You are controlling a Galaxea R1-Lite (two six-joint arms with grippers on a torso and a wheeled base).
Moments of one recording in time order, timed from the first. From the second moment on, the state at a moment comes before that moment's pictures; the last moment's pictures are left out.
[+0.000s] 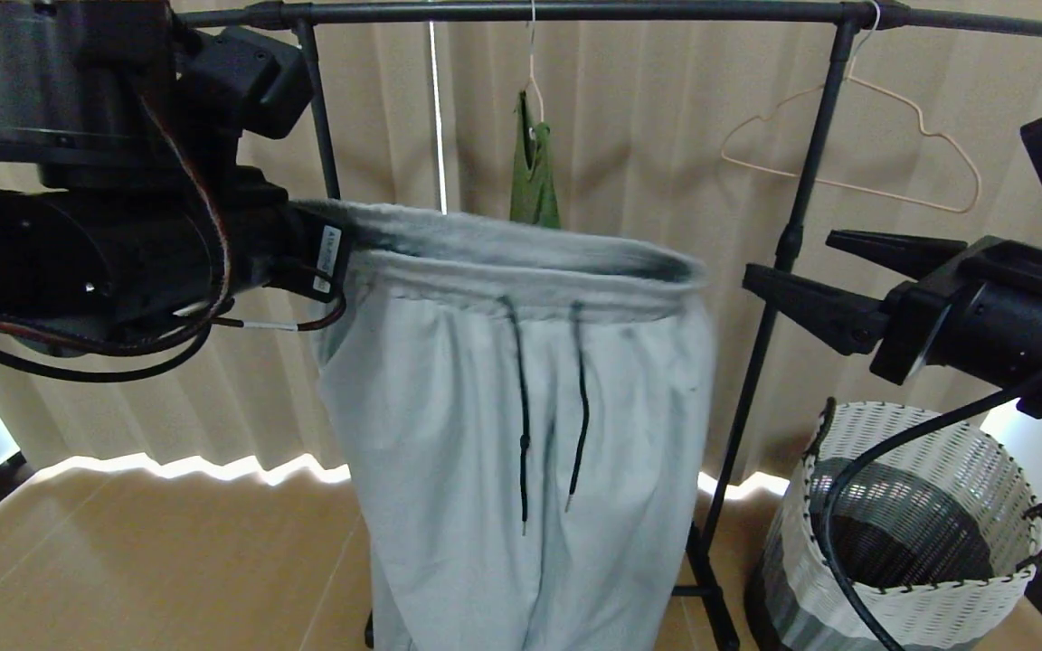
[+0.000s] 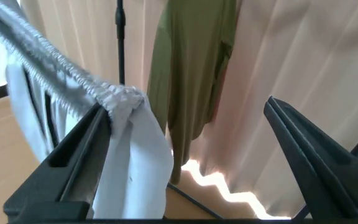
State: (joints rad) left arm -0.55 1.55 -1.26 -0.06 0.51 0.25; right arm 0.46 1.34 -0.76 -0.57 0.08 -0.01
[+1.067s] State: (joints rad) left arm -0.50 1.23 -0.85 -0.05 0.46 0.36; right arm 0.20 1.22 -0.51 -0.61 -0.02 -0.19
